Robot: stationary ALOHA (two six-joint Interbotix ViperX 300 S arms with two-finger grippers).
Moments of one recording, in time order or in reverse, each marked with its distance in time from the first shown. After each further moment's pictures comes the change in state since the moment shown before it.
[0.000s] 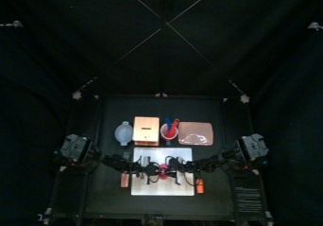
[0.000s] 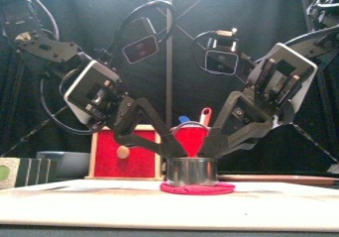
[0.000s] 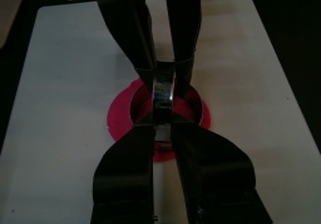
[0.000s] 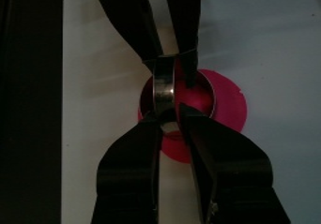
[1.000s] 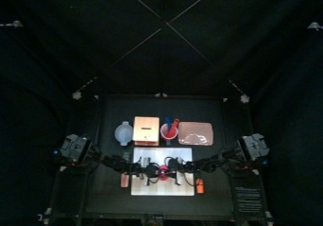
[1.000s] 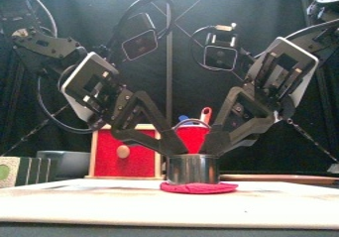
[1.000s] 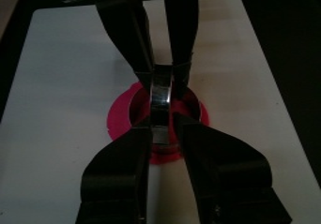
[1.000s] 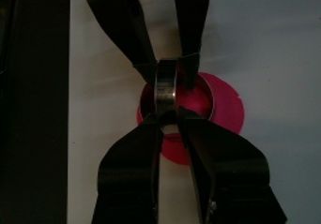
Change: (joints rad) left arm -0.005 -0.021 0.000 -0.025 -0.028 -0.002; right arm 0.000 -0.025 -0.011 -0.014 0.021 0.000
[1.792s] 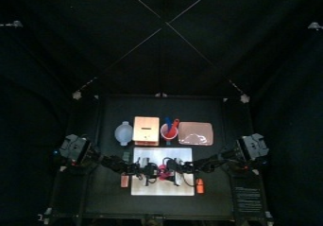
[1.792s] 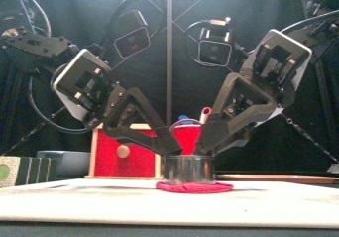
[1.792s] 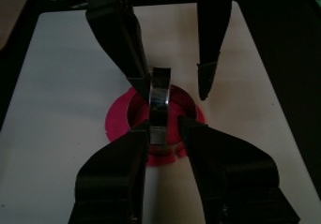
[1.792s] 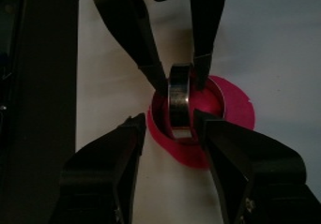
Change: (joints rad) left arm -0.009 -0.037 0.035 -0.020 -0.081 0.008; right arm -0.002 -0.008 -0.038 -0.025 0.012 0.011
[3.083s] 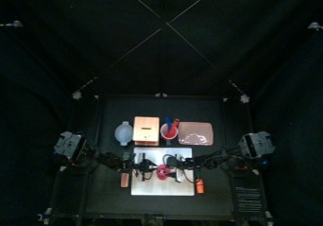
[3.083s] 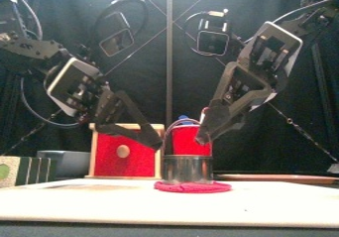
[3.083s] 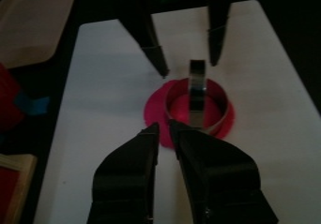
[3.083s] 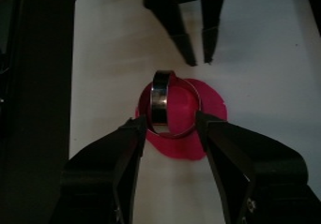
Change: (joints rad) left arm 0.069 -0.067 0.092 -0.012 -0.098 0.110; right arm -0.048 -0.094 -0.021 -0.069 0.089 0.003
